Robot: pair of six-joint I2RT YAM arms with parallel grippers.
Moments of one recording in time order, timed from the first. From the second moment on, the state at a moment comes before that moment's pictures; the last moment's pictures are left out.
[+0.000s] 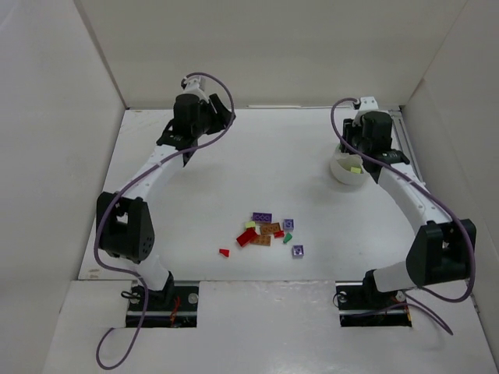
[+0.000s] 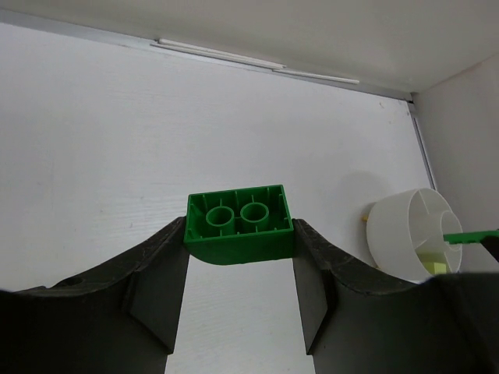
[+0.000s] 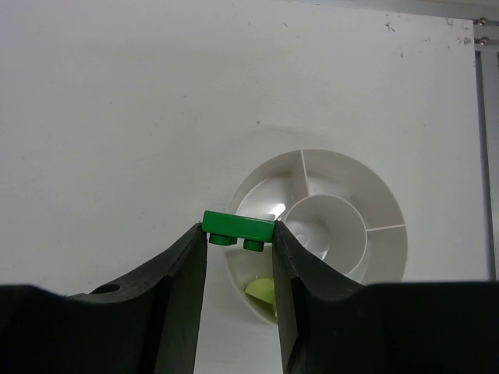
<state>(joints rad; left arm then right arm) -0.31 1.61 1.32 -0.02 0.10 -0.55 0.14 1.39 1.11 -0.16 0.05 0.01</state>
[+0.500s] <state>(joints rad) -0.27 1.82 1.65 -0.09 0.28 -0.51 0.09 1.50 1.26 -0.17 0.03 -0.07</state>
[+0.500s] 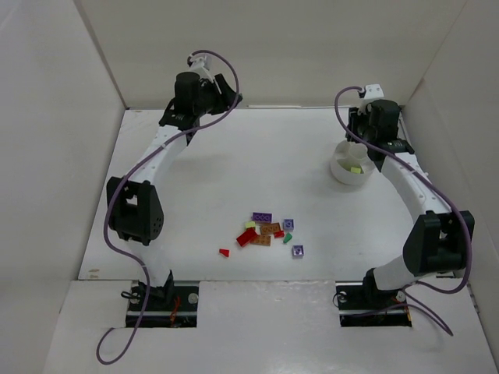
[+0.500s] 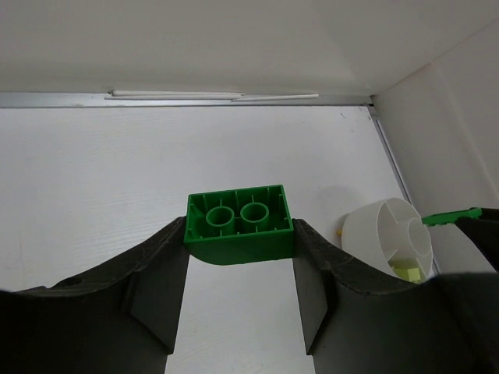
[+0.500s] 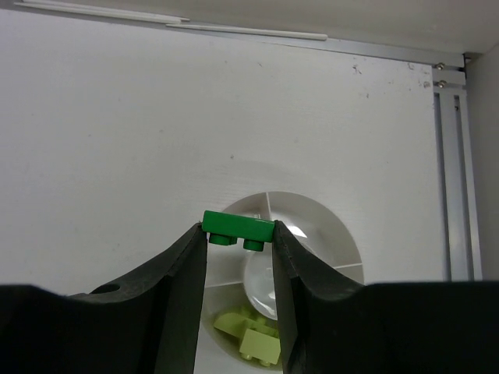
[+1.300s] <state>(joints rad) -0.27 1.92 1.75 -0.09 0.35 -0.49 0.07 1.50 1.25 -0.17 0.02 -0.08</state>
